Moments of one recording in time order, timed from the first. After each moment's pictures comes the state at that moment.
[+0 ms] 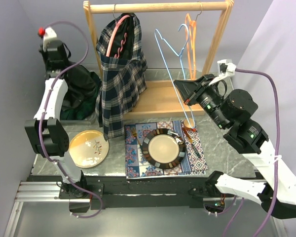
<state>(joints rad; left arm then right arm) 0.07 1.78 1.75 -0.05 -0.72 0.10 0.78 0.96 1.43 -0.32 0.20 0.46</state>
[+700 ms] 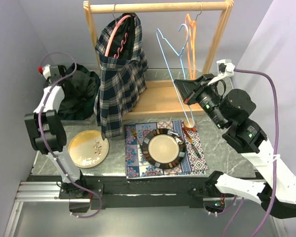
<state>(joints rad) 0.20 1.85 1.51 -0.40 -0.33 -0.54 0.78 0.97 1.42 -0.31 0.23 0.44</state>
